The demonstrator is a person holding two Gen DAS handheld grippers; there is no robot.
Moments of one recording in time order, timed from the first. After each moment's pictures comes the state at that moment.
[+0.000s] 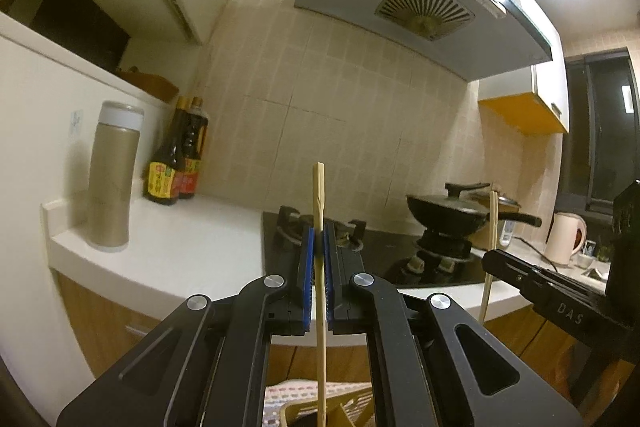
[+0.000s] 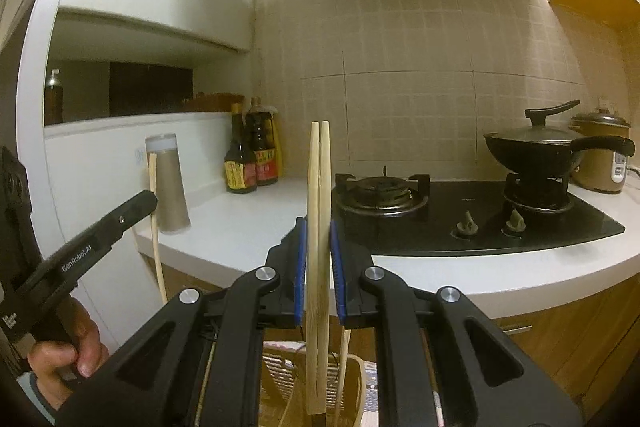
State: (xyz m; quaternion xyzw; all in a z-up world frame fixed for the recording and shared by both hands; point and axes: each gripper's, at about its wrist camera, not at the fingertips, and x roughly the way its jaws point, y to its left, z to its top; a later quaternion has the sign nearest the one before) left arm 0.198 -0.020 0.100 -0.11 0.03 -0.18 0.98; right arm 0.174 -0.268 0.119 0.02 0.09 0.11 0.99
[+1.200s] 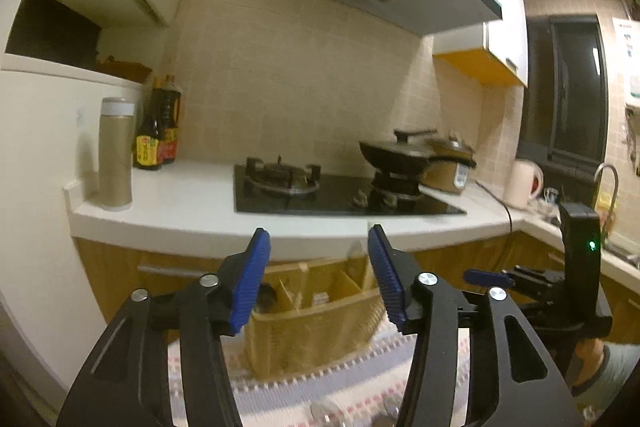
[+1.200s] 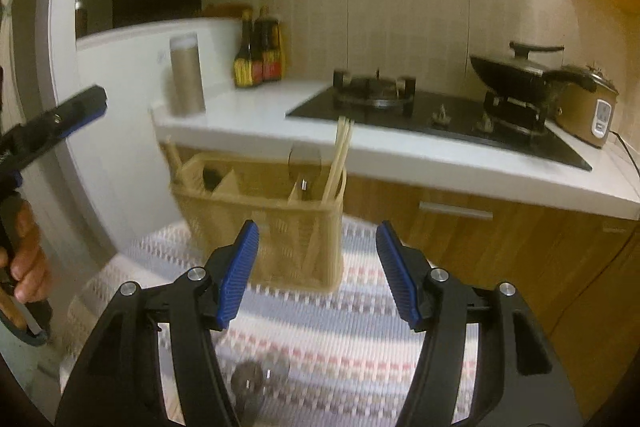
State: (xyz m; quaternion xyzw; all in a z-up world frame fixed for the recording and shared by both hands) left arm 0.074 -0.014 0.109 -0.05 0.11 -0.25 0.96; right arm 0.064 -0.288 0.081 -0.02 0.27 0.11 0.96
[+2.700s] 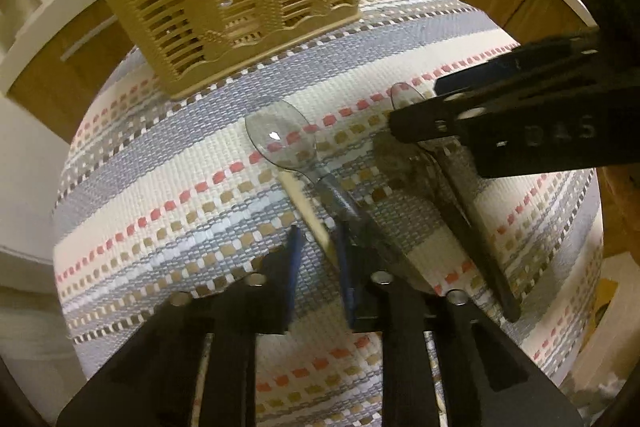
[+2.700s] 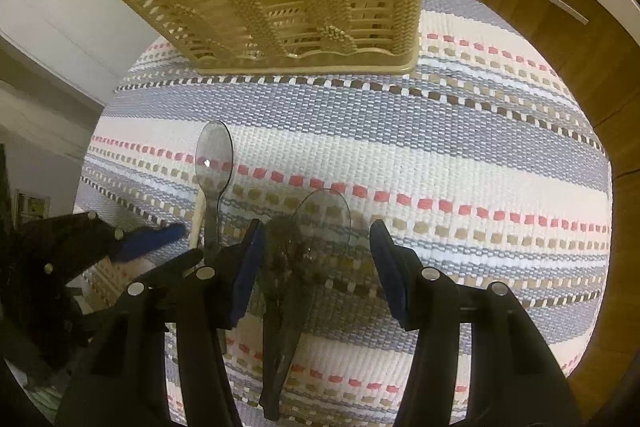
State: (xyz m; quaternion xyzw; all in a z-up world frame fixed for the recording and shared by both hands) left arm 0.103 -0.096 -0.081 0.15 0.54 -0.23 0.80; right arm 0.125 -0.238 -0.049 0.01 0.61 0.13 0.78
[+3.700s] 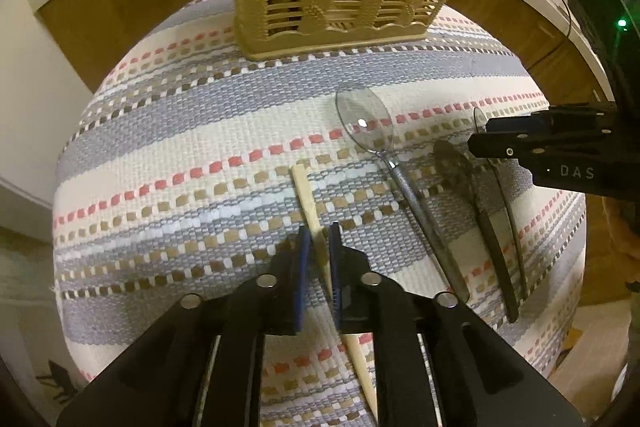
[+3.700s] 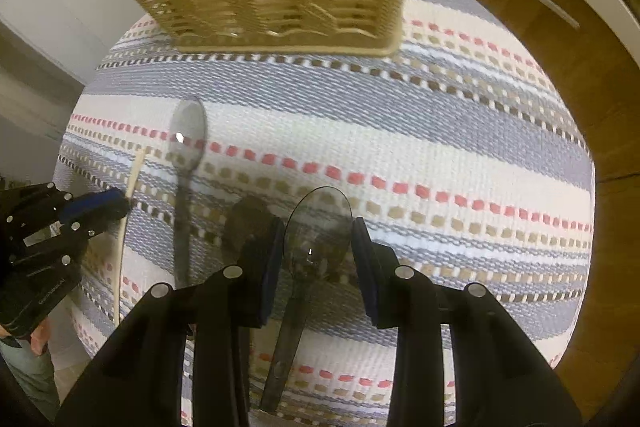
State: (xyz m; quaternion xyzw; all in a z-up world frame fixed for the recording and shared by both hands) left arm 0.099 -0.011 -0.068 0.05 0.56 -0.21 0.80; right arm 0.124 -0.243 -0.062 -0.02 0.63 0.12 0.77
